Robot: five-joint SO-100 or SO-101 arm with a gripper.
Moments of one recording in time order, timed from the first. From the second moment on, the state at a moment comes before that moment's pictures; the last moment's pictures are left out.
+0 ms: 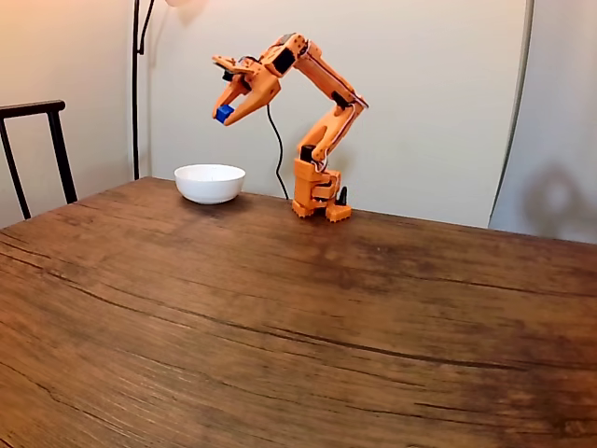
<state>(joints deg) 49.6 136.3 105.1 76.7 127.1</state>
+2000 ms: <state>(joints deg) 87.5 116.0 125.5 45.7 117.5</state>
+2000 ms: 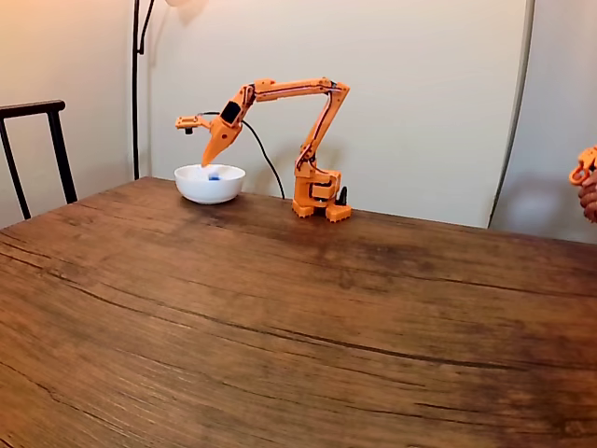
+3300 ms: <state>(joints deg) 38.2 151.3 116.6 77.3 117.4</state>
